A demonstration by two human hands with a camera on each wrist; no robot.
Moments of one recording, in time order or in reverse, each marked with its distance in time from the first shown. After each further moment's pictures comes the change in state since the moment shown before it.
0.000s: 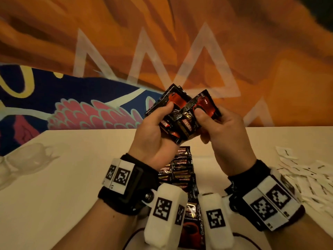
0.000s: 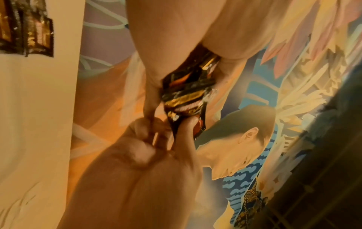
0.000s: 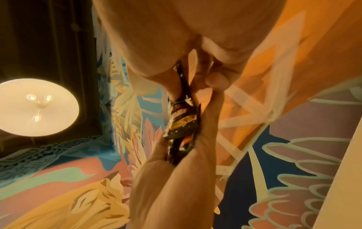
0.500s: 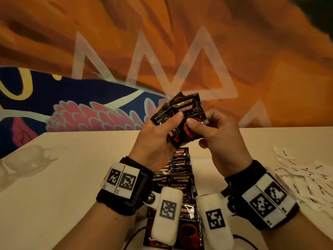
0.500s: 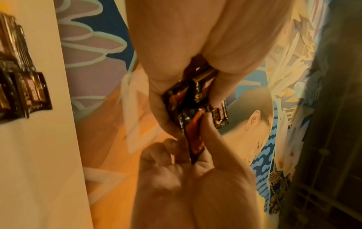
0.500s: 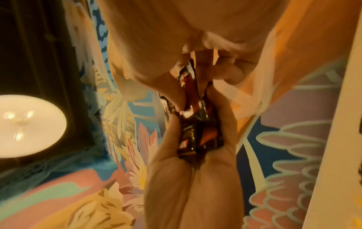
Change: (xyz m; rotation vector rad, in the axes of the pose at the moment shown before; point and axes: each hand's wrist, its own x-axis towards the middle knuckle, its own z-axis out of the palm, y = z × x) left_hand 0.002 -0.004 -0.008 0.343 -0.082 0.076; right_hand 0.002 0.011 -0.003 0.048 -0.034 0.068
